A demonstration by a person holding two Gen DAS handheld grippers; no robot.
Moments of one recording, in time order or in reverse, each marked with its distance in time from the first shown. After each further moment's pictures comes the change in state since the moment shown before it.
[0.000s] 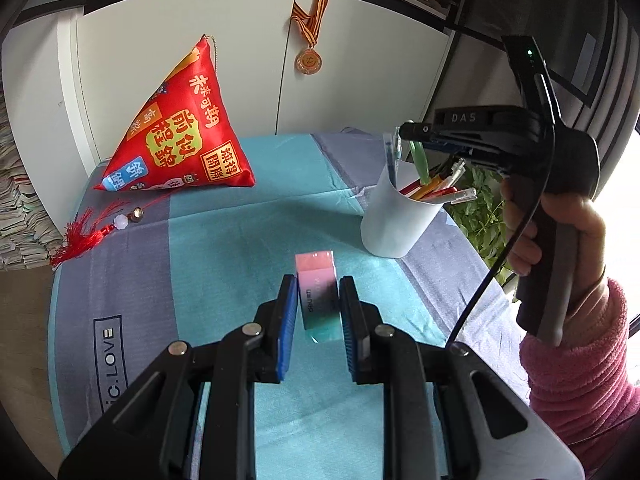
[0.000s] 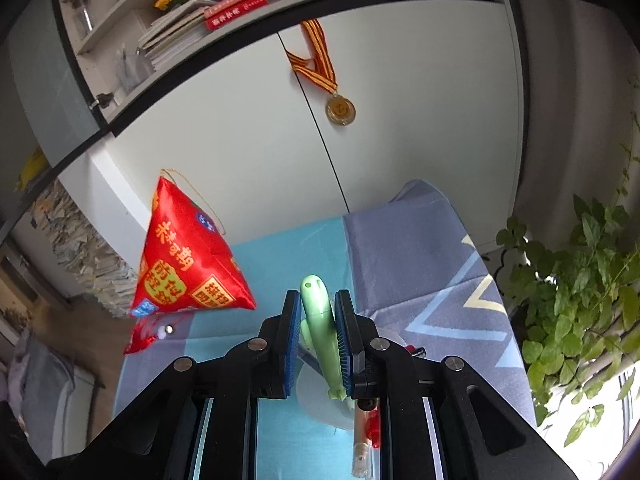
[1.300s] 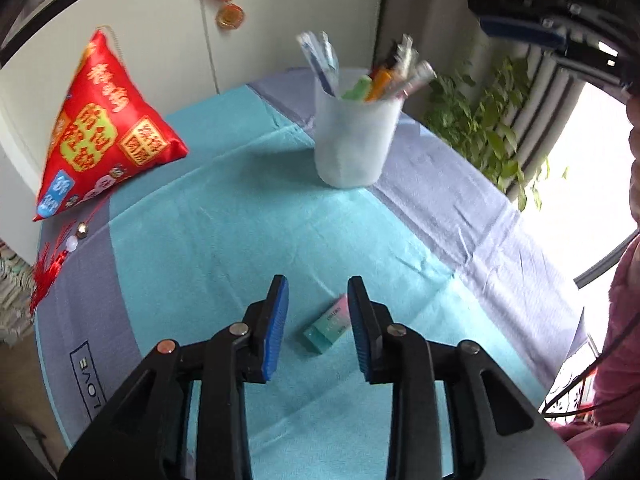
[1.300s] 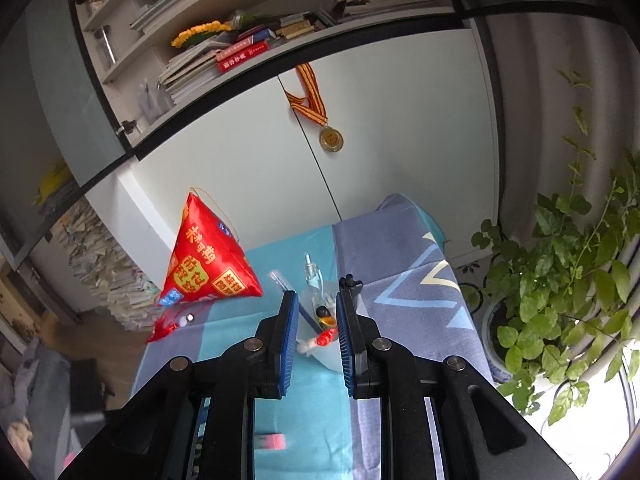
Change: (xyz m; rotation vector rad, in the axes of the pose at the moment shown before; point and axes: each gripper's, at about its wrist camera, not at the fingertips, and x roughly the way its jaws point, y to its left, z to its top) left arm 0.060 -0.042 -0.028 0.316 0.200 -0.045; right arm -0.105 -0.026 -0.037 0.010 -0.113 0.033
